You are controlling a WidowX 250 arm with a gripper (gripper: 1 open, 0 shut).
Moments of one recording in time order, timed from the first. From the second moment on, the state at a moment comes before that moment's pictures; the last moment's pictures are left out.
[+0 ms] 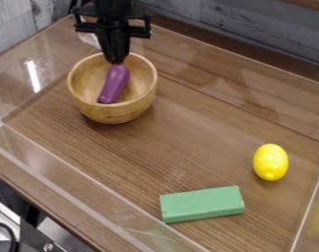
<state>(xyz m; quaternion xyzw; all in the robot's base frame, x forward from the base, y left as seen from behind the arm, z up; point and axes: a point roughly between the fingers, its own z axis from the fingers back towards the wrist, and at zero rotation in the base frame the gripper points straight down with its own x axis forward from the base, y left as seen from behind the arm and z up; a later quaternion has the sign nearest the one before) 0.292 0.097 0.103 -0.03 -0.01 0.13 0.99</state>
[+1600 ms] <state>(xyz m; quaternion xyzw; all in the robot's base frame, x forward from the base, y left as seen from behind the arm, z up) 0.296 0.079 0.096 -0.04 0.02 0.13 0.99</state>
